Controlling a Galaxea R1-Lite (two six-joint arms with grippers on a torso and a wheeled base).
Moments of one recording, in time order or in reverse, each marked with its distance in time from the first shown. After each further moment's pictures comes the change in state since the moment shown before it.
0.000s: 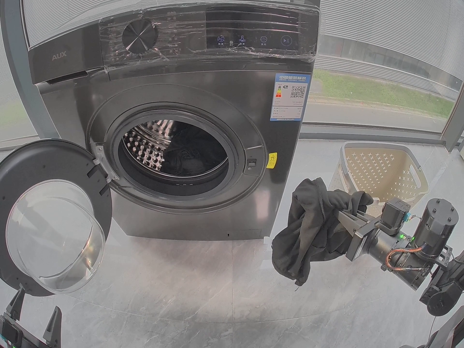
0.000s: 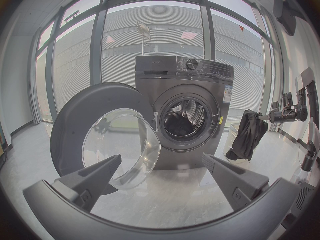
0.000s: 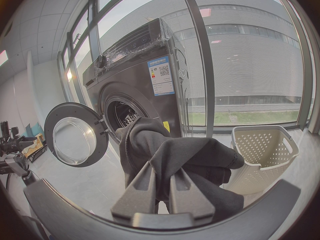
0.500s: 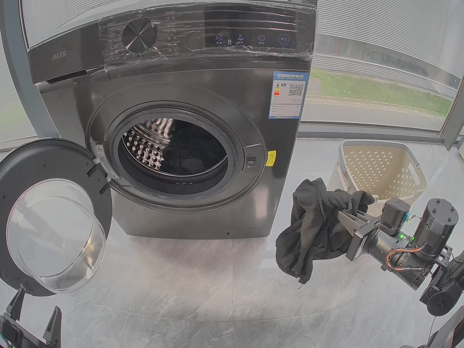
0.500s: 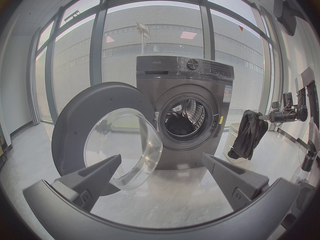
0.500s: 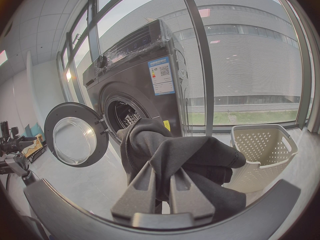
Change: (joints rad) left arm 0.000 0.000 0.000 0.000 0.000 -0.001; right arm -0.001 0.000 0.000 0.000 0.000 0.000
